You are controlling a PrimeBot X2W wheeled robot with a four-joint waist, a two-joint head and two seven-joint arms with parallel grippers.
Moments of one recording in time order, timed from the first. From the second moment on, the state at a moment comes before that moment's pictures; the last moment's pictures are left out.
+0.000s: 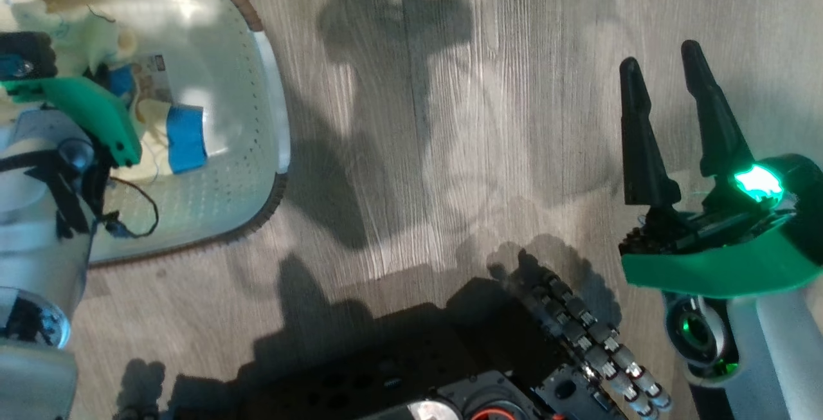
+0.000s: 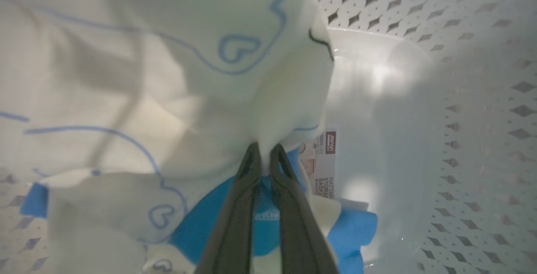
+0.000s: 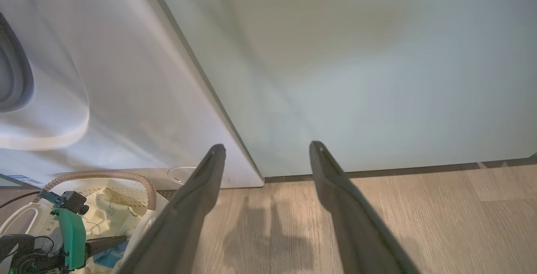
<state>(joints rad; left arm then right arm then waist) -0.98 0.37 -0.35 1.23 -0.54 -0.05 -0.14 -0.30 -0.04 0.28 -0.17 0.37 0.13 -0.26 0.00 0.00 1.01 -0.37</state>
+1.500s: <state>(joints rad) -0.49 0.20 -0.21 0.33 -0.31 0.06 -0.25 -0.16 -0.04 0.11 -0.11 0.17 0.13 -0.26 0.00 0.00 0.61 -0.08</state>
